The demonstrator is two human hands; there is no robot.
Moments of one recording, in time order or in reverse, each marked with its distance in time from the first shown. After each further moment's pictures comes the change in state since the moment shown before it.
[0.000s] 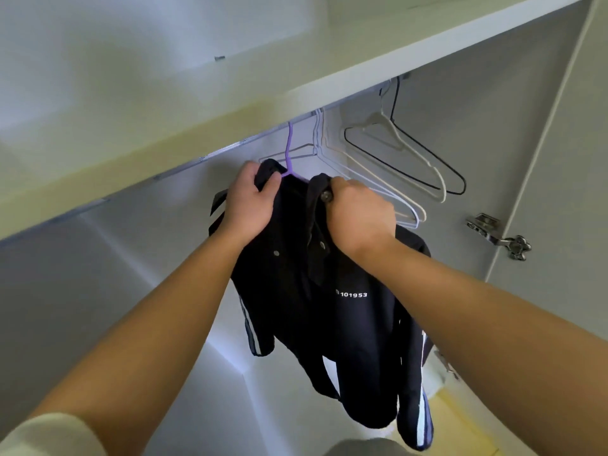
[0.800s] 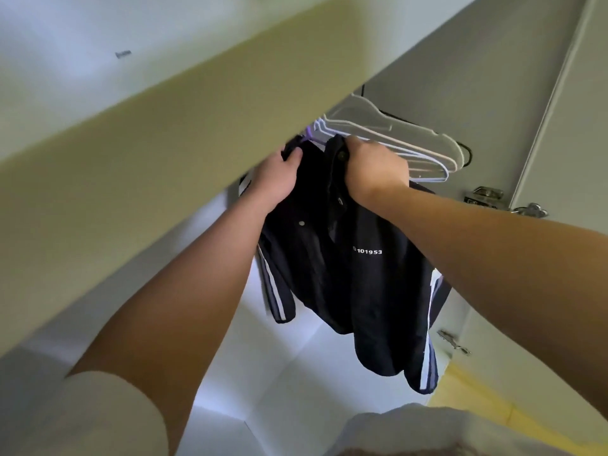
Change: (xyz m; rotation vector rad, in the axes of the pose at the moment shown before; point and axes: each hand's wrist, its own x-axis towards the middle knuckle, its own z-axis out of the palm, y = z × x) left_hand 0.135 -0.035 0.139 -0.012 -0.378 0.039; right_hand 0.114 0.068 0.066 -0.134 0.073 0.268
